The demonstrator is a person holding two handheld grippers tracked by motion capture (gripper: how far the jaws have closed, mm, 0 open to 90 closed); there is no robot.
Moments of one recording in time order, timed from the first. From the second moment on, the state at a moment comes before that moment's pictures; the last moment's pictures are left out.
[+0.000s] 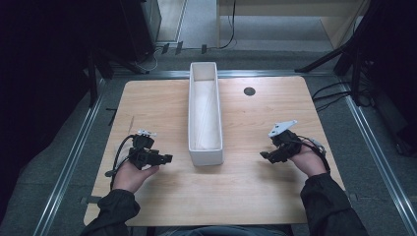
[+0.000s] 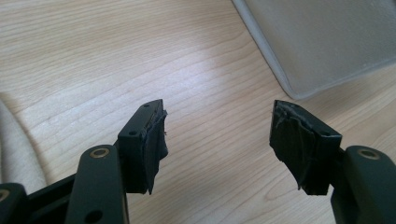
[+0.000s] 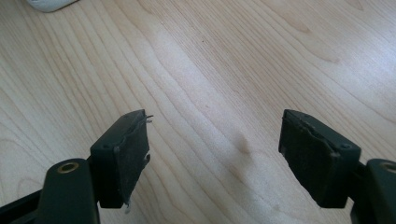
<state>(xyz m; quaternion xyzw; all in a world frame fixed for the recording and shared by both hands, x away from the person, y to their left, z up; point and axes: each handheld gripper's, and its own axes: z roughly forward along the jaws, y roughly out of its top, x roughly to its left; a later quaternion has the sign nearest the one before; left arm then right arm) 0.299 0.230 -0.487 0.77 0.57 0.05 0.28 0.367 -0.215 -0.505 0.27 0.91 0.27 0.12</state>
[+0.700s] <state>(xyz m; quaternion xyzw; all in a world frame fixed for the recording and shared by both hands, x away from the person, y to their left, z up) 0.300 0.271 -0.472 0.73 0.63 0.06 0.26 0.370 -0.209 -0.505 0.26 0.92 0.28 0.12</state>
